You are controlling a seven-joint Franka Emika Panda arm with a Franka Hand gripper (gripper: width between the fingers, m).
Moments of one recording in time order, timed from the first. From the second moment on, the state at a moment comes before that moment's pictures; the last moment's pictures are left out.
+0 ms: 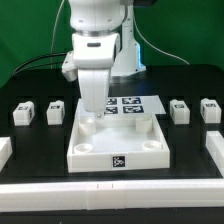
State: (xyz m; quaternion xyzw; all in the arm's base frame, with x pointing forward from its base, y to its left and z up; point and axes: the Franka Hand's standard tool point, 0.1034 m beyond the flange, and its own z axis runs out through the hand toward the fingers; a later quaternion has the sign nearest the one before) arm 0.412 -0.043 0.040 -0.72 -0.68 0.07 0.06
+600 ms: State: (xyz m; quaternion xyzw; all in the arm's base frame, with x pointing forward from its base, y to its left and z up) arm 0.401 -0.029 0.019 -0.71 -0.69 0.08 0.08
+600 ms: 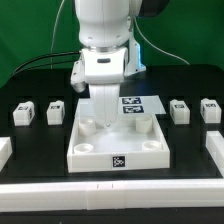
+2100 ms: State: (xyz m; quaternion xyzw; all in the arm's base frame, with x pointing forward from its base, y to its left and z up) arm 0.406 -0.032 0.014 -0.72 -0.69 0.08 0.08
